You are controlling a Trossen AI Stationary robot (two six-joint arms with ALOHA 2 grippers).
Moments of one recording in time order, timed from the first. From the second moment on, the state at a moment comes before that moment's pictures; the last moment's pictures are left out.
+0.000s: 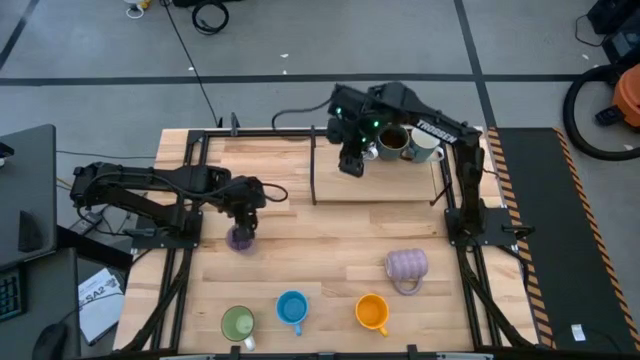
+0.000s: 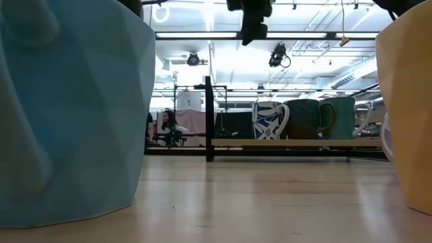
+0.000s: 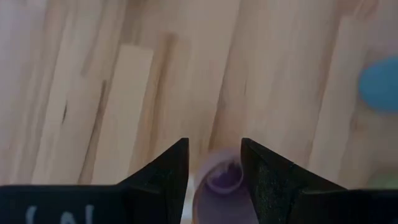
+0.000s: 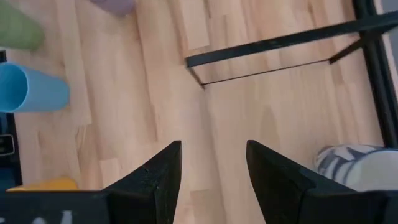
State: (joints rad) left arm 0.00 1.20 1.03 -1.00 -0.02 -0.22; right arm -0.31 1.96 2.33 -1.54 -0.23 -0.07
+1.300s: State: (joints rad) left arm 0.00 1.21 0.80 -0.93 -0.04 -0.27; right arm -0.11 1.96 2.33 -1.47 -0.12 -0.05
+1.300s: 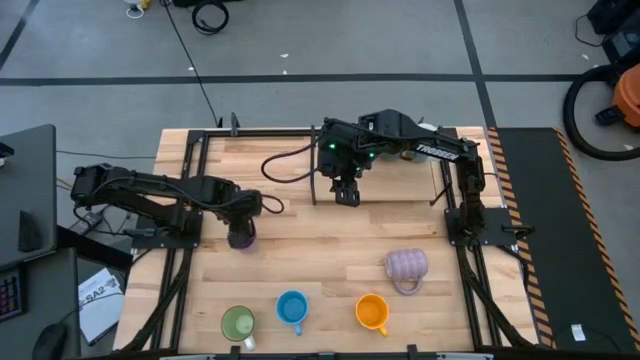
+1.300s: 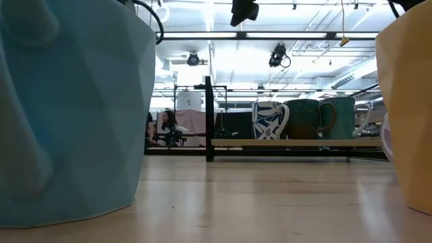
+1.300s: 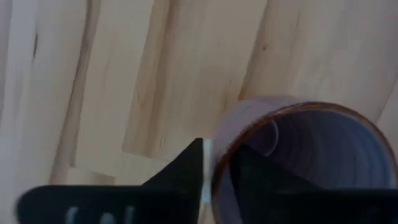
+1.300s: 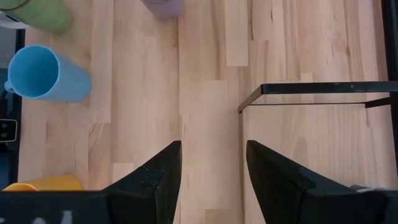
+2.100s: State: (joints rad) left arm 0.00 1.21 0.80 -0.90 -0.05 -1.34; right arm -0.11 1.96 2.33 -1.36 -0.12 -0.08
